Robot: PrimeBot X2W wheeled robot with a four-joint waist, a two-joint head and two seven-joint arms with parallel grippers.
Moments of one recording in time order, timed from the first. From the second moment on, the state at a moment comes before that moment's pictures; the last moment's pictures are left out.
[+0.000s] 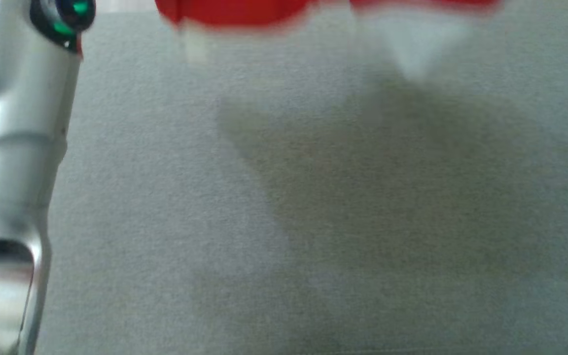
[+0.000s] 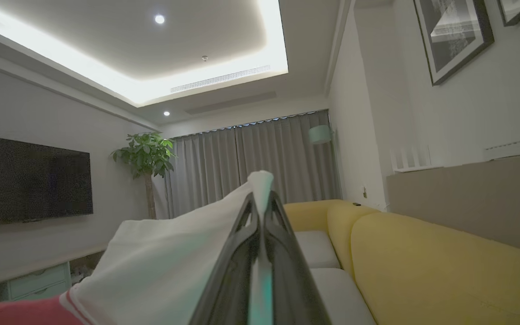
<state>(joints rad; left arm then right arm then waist) -1.23 0.24 -0.41 0.54 -0.70 0.13 -0.17 -1.30 -0.36 0.05 0.44 0.53 0.13 0.15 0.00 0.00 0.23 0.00</state>
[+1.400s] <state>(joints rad) -0.11 0.26 -0.35 0.24 -0.63 0.24 -0.10 0.11 -0.23 0.16 0.07 0.75 0.13 0.11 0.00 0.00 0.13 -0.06</state>
